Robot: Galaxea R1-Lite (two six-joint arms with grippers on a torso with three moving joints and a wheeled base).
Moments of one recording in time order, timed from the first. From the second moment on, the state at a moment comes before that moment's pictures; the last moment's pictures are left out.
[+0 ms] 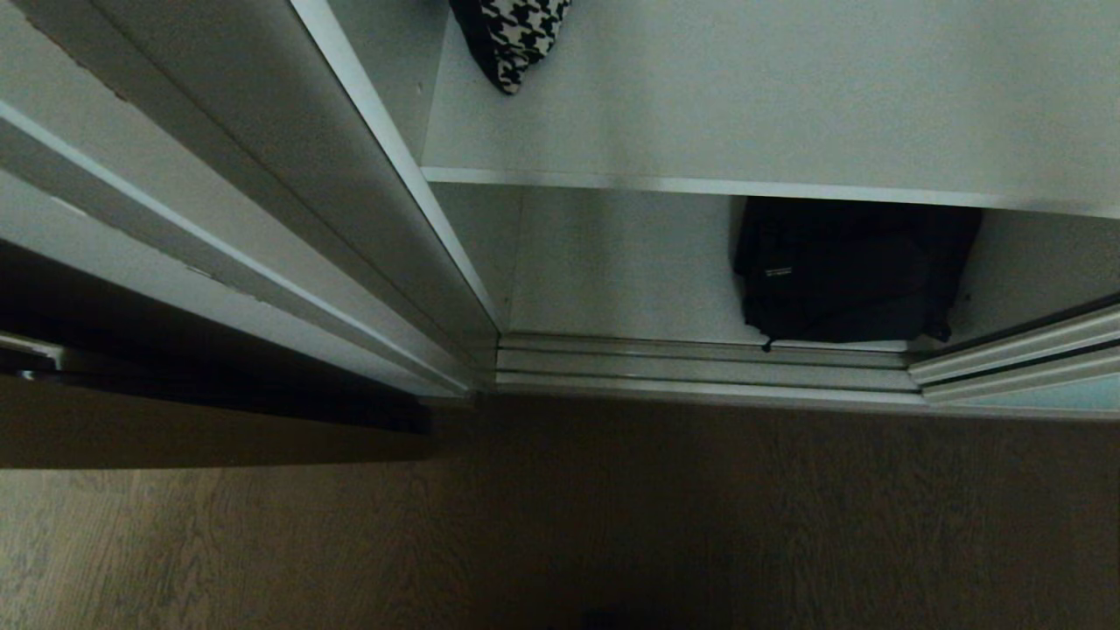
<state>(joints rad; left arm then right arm) 0.00 0.00 0.00 0.00 0.00 0.01 0.00 0.00 -0.01 -0.01 0.00 0.26</state>
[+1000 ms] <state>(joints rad) 0.00 0.00 0.00 0.00 0.00 0.00 0.00 0.00 0.00 0.00 0.02 -0.08</state>
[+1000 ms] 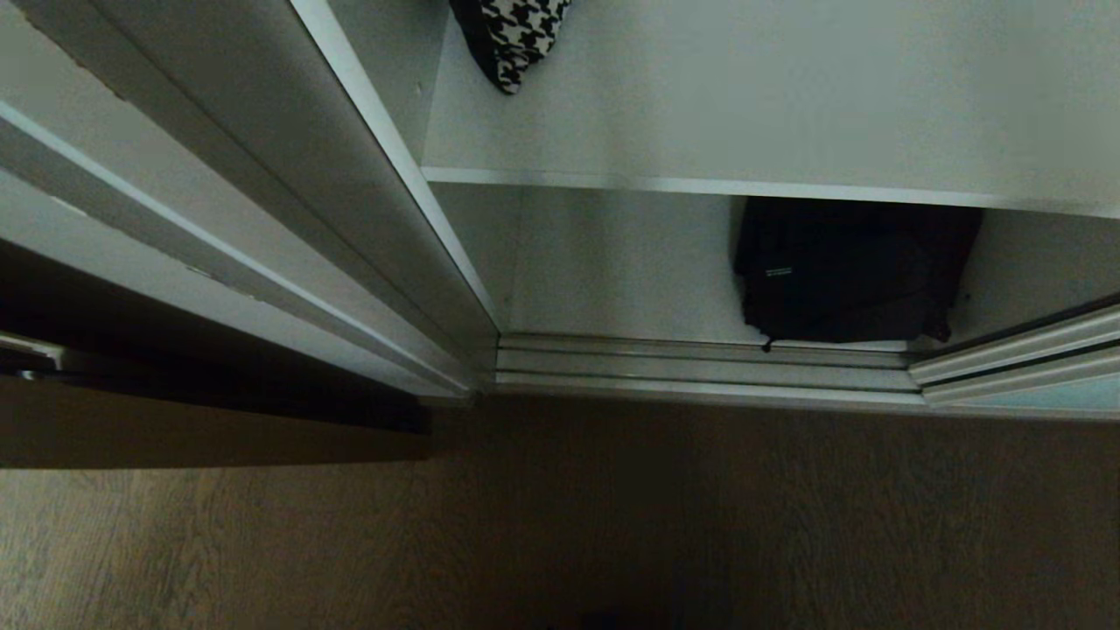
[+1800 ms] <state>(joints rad) 0.00 0.00 0.00 0.00 0.00 0.00 0.00 0.00 0.00 0.00 0.01 -0.07</state>
